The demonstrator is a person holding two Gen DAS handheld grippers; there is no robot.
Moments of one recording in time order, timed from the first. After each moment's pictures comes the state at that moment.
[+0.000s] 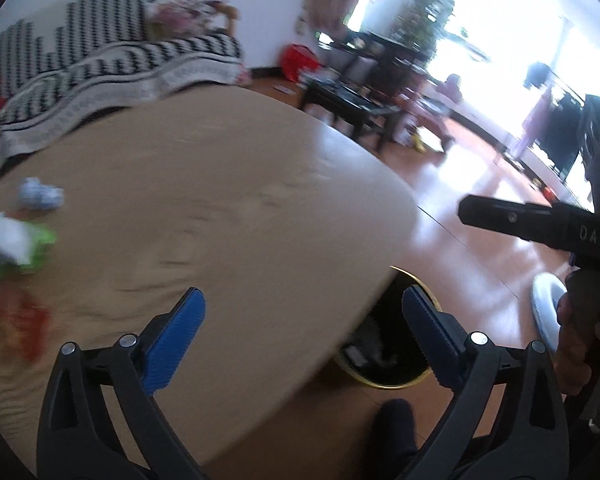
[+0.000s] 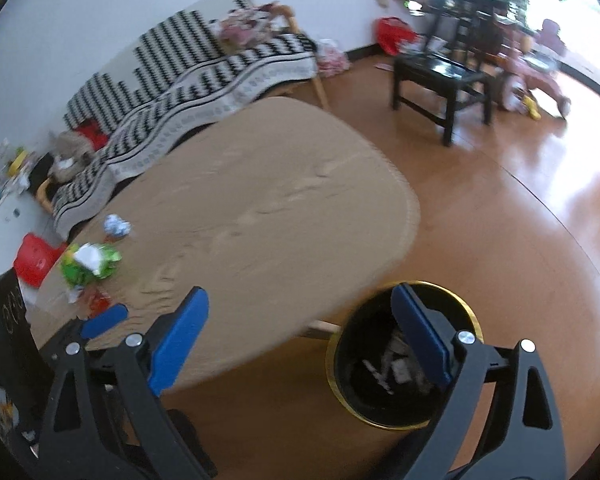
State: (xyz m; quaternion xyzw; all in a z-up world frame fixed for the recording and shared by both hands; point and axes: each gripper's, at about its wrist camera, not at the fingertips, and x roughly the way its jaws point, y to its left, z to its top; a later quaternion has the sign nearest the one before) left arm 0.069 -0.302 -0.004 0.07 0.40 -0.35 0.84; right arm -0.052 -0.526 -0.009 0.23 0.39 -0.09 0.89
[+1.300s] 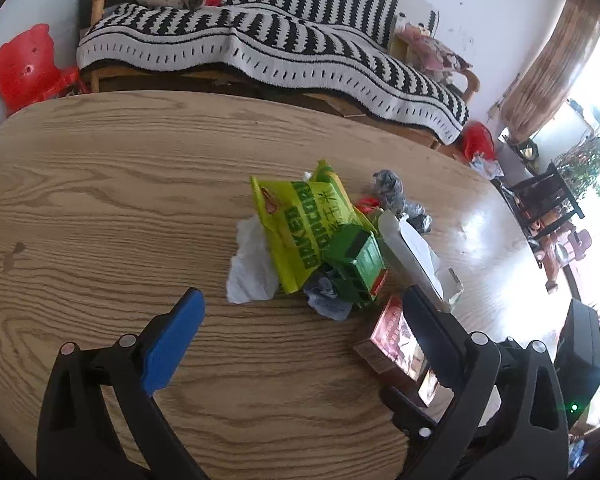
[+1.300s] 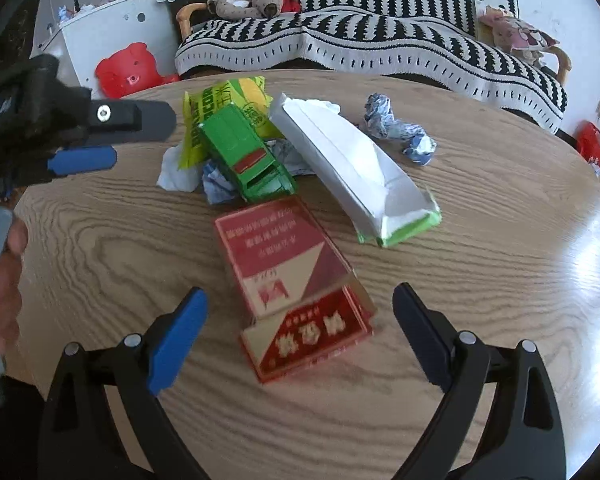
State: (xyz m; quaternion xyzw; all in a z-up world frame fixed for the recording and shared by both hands) left arm 0.216 -0.002 -0.016 -0.12 0.45 -0.09 0.88; right arm 0.158 -0.160 -0.083 -0.03 0.44 0.17 0.88
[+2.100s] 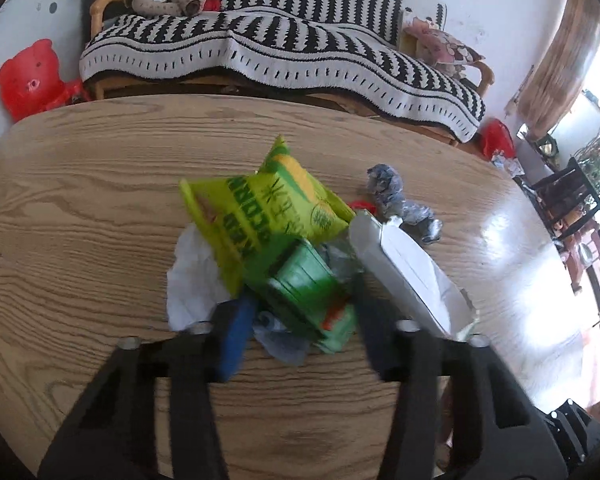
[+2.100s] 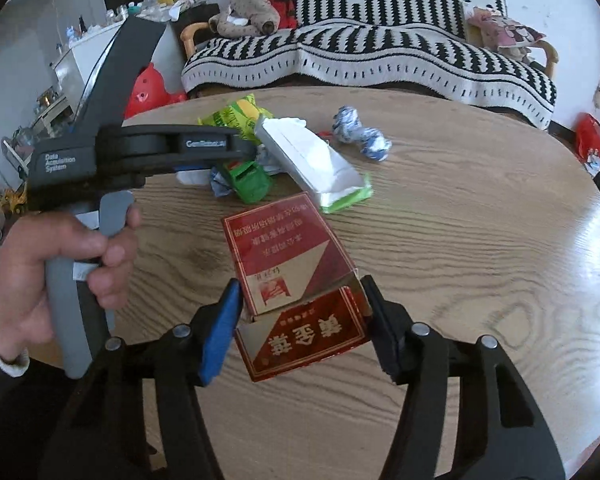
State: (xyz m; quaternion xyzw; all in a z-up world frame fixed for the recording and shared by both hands) left arm 0.236 -0.056 -0.032 -0.10 0.44 -0.05 0.89; right arm 0.106 -0.220 -0.047 0.00 0.42 0.18 0.89
